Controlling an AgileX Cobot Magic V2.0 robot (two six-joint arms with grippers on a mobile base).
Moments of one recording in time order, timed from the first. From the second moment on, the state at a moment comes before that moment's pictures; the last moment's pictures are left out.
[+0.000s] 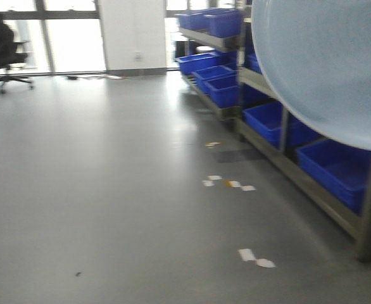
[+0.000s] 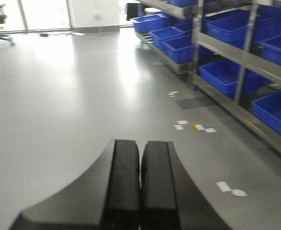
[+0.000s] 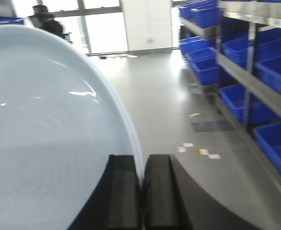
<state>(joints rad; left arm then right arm) -0.12 0.54 -0.31 -0.20 -0.02 0.22 0.20 0.45 -0.21 0.21 -0.17 -0.08</state>
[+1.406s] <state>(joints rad) -0.12 0.53 -0.31 -0.20 -0.02 0.22 0.20 0.45 -0.21 0.21 -0.17 -0.08</state>
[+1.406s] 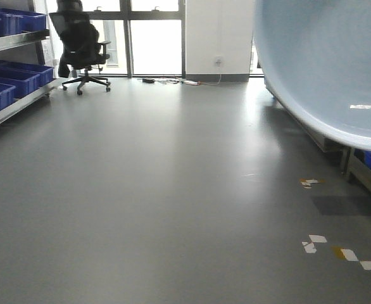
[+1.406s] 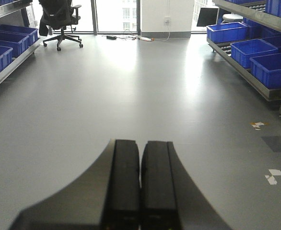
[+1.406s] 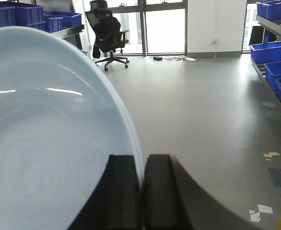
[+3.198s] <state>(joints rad) -0.12 0.53 -0.31 -0.20 -0.02 0.22 0.20 0.45 -0.21 0.21 -0.17 -0.09</state>
